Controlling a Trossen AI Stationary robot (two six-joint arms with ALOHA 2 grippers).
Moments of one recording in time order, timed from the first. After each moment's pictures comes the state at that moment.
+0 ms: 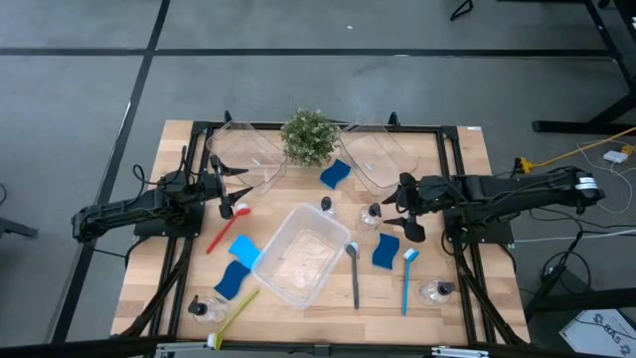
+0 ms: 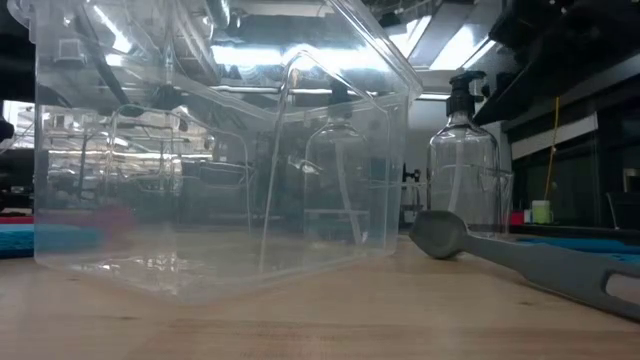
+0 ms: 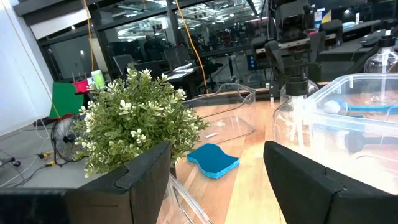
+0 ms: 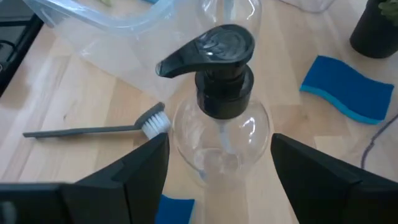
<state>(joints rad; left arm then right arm) 0.28 0.00 0.01 0.03 -0.06 0.18 0.03 0.81 0.54 -0.36 0.01 0.05</state>
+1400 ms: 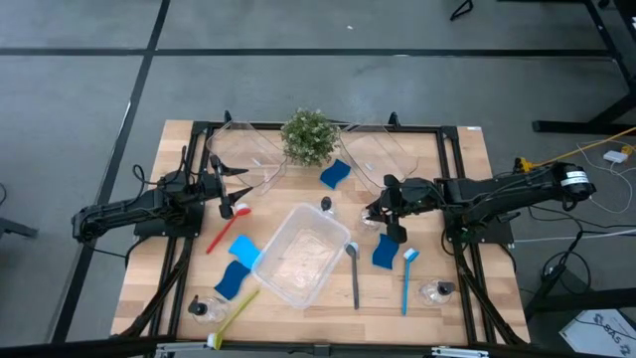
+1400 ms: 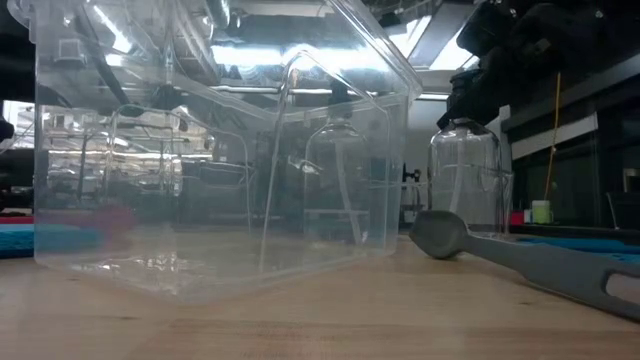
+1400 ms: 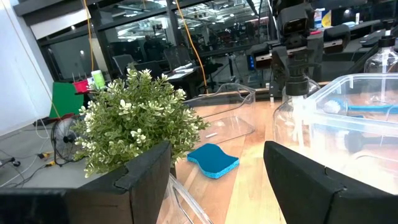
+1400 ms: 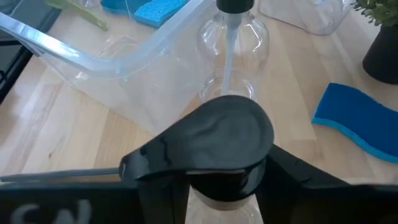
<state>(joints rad) 0.28 0.00 0.01 0.03 -0.06 0.18 0.03 1.02 0.54 -0.08 0.01 0.07</state>
